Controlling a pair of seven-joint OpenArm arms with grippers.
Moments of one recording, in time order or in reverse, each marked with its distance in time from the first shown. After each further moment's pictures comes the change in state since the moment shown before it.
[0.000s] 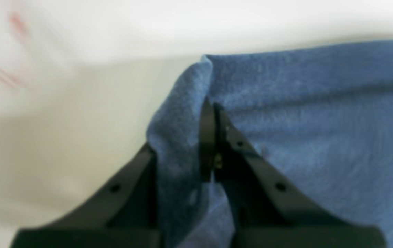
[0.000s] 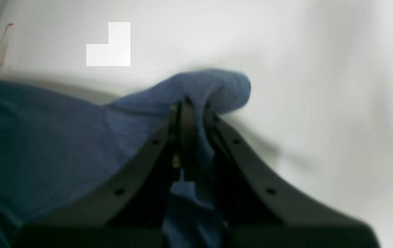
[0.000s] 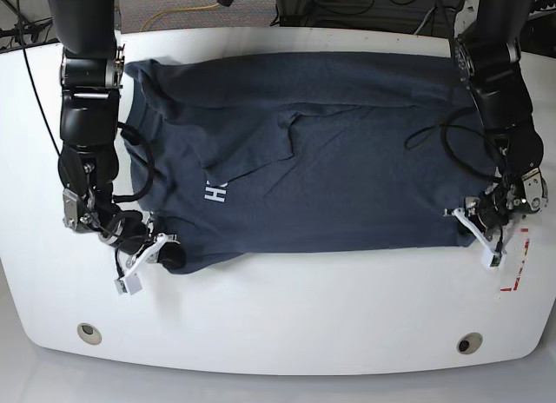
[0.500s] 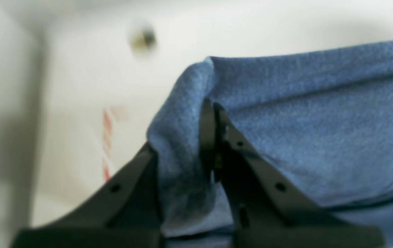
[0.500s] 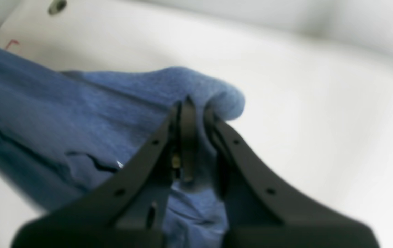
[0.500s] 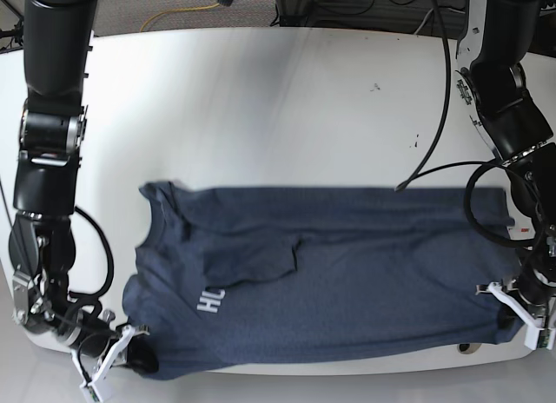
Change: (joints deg) left arm -9.2 0.4 -2.7 23.9 -1.9 0.2 9.6; right arm 20.4 6.0 -6.7 4.4 1.0 1.4 -7.3
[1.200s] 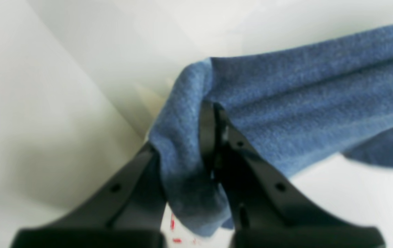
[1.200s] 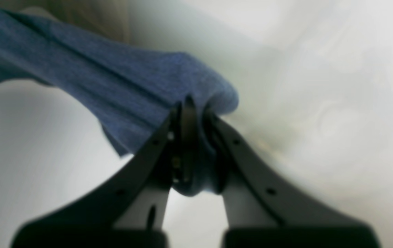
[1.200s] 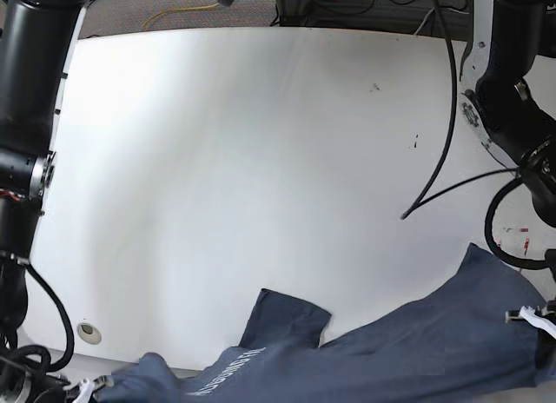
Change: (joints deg) left arm -4.2 0.5 -2.9 18.3 0.0 -1.6 6.6; right arm 15.3 4.0 -0.2 14.4 1.9 3.3 -17.4
